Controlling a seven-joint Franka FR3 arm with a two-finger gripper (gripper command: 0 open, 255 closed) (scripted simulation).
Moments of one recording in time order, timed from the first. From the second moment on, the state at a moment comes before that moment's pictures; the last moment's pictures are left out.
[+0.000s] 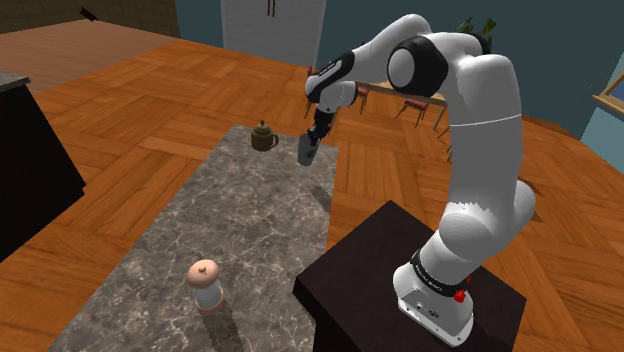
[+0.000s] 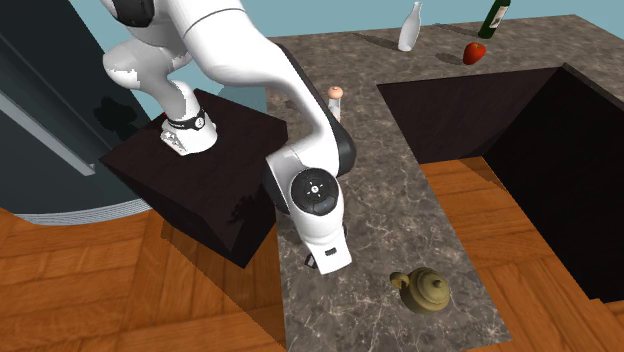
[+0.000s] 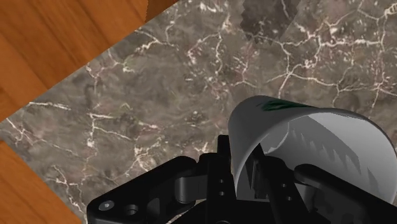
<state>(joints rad) -0.14 0.63 -0.20 -1.74 0.33 2.30 -0.59</state>
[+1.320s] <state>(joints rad) -0.12 0.47 -0.24 -1.70 0.27 2.11 -0.54</state>
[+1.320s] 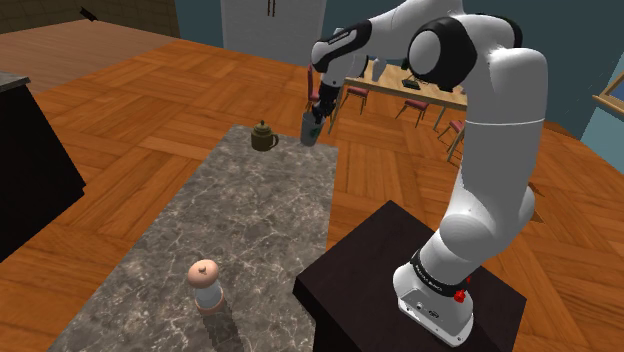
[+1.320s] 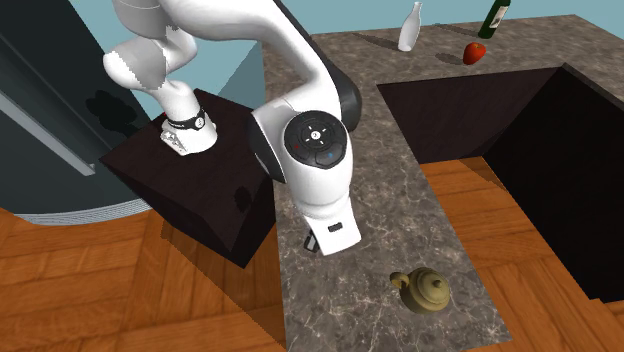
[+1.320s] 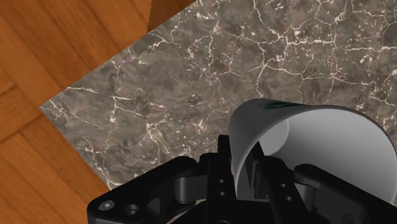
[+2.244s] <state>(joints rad) -0.11 0.40 -0.25 -1.62 0.24 1.96 -0.50</state>
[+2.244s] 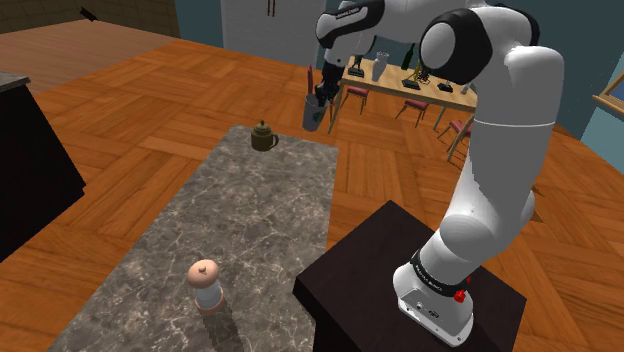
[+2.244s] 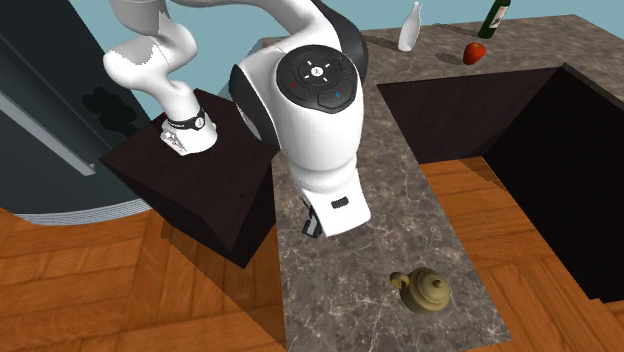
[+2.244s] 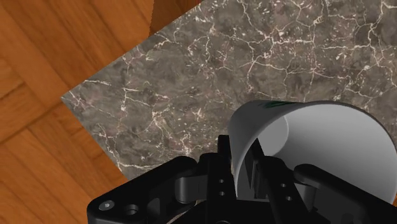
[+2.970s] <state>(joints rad) 0.03 0.10 -0.20 -2.02 0.17 2.10 -0.33</state>
